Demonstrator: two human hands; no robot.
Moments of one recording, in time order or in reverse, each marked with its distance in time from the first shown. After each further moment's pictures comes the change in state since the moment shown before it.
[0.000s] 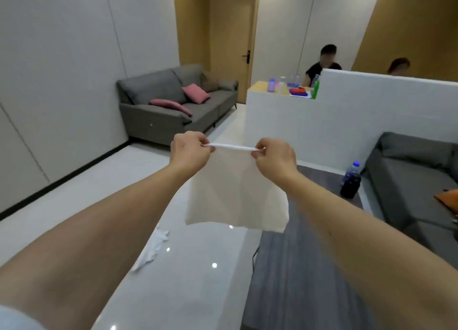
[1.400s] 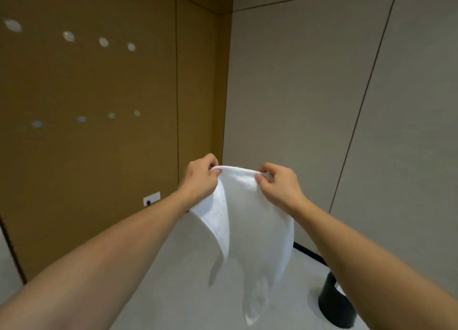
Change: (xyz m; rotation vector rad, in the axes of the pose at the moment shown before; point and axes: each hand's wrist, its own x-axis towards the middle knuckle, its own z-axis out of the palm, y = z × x) left_hand -0.470 -0.439 -0.791 0.657 1.201 -1.007; right_hand -0.469 -0.976 0.275 0.948 -0.903 -1.539
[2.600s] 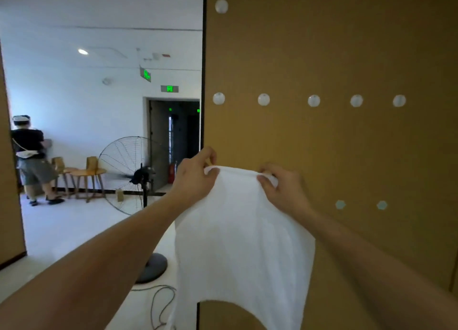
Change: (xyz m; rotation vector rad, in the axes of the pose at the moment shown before) left_hand 0.329 -0.481 -0.534 0.667 0.726 -0.200; right_hand 0.485 -0.553 0.589 0.659 -0.047 -0.889
